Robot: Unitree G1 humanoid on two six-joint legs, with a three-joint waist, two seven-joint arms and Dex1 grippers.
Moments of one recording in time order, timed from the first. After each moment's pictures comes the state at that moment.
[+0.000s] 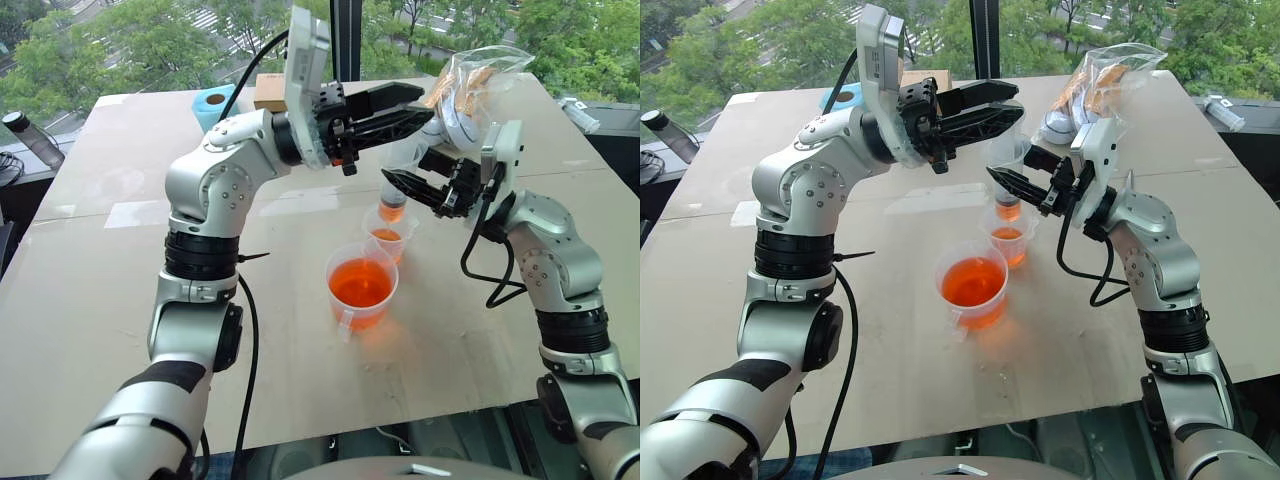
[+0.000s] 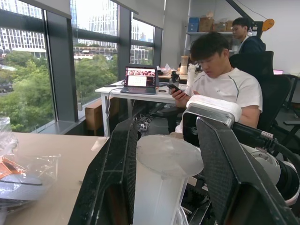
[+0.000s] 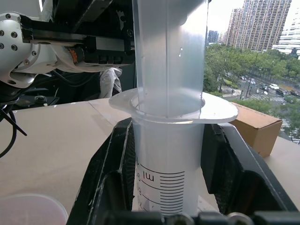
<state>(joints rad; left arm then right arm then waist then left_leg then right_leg) -1.01 0.38 0.00 0.05 -0.71 0.63 -1.00 -0.60 -0.37 0.00 -0.15 0.53 0.34 0.84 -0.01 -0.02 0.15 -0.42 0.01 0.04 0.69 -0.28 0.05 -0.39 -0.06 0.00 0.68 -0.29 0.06</state>
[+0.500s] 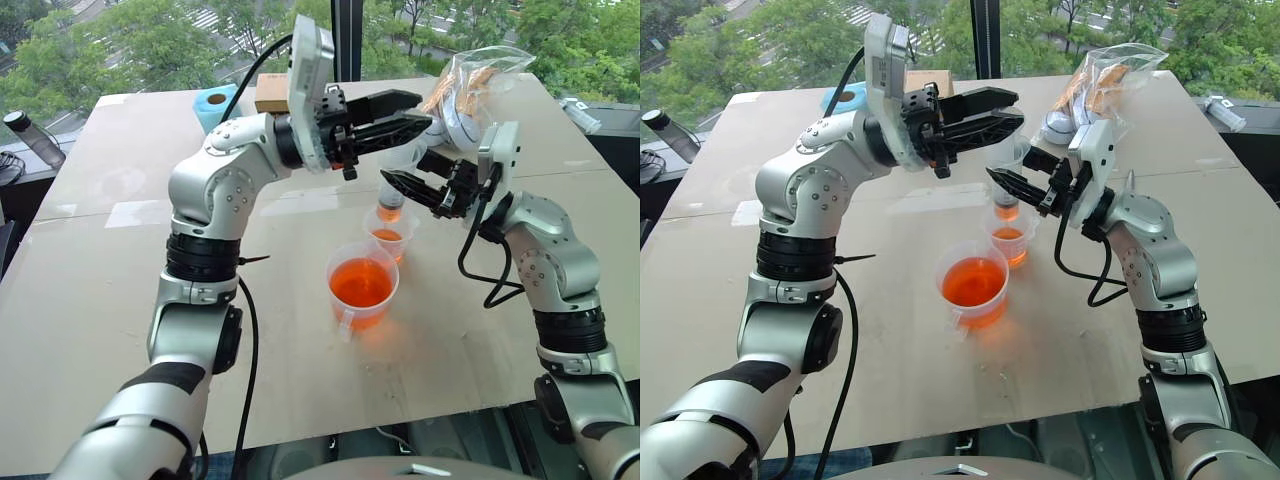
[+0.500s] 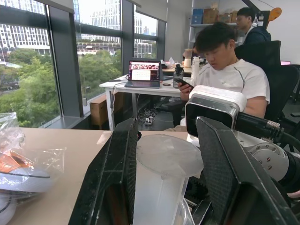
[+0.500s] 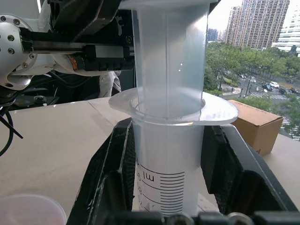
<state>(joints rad) -0.99 0.39 -0.02 0.05 -0.66 0.60 -1.01 -0.60 -0.36 0.00 -0.14 0.52 0.35 0.83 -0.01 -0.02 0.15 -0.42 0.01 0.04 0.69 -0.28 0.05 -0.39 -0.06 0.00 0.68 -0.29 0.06</state>
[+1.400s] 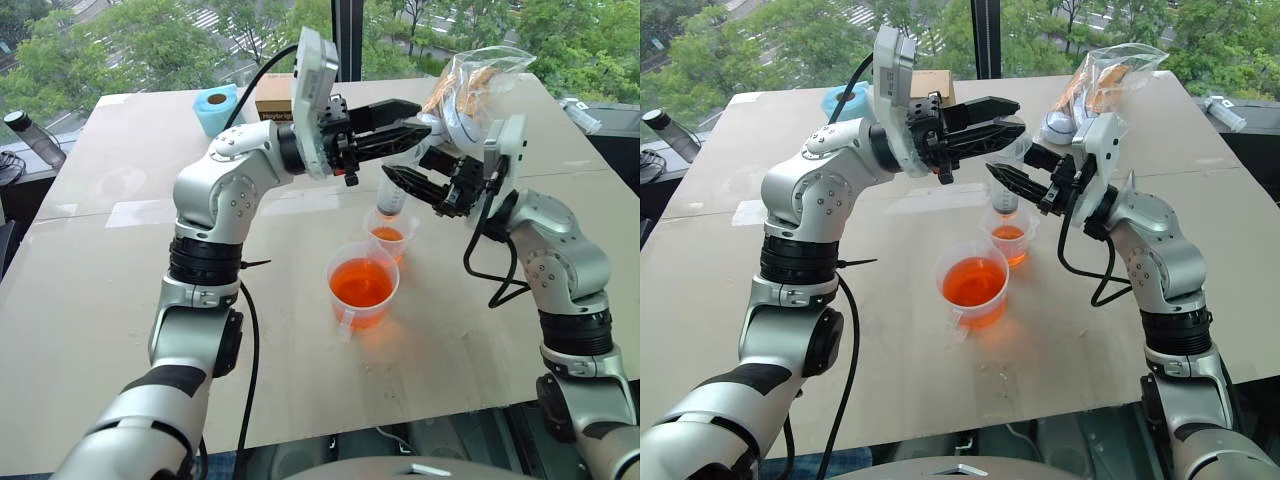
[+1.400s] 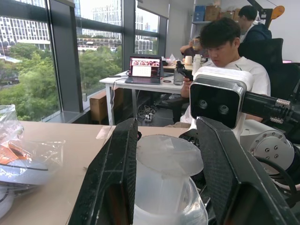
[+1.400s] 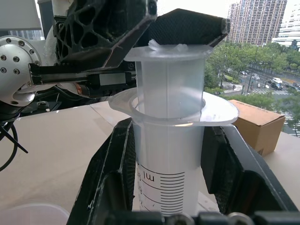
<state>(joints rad) -0.98 0.38 -0.03 0.05 -0.65 0.60 -1.00 -0.60 -0.38 -0.02 -0.21 0.58 0.44 0.79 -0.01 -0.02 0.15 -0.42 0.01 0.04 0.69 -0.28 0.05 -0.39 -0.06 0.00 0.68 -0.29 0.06</state>
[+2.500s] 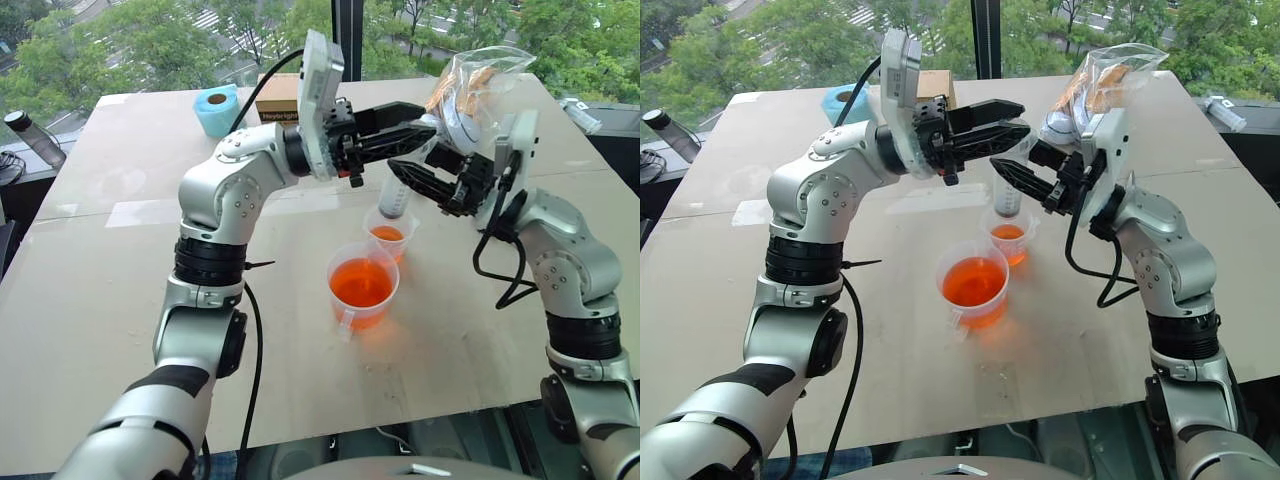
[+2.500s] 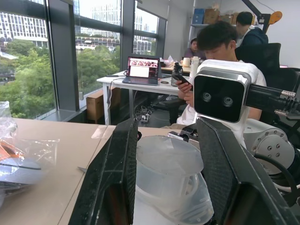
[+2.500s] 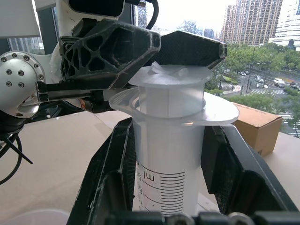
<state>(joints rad) -0.98 0.36 -0.03 0.05 -0.66 0.63 -0.99 -0.58 -0.39 -0.04 -0.26 0.62 0.48 0.76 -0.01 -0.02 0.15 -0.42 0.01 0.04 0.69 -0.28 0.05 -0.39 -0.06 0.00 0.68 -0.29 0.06</state>
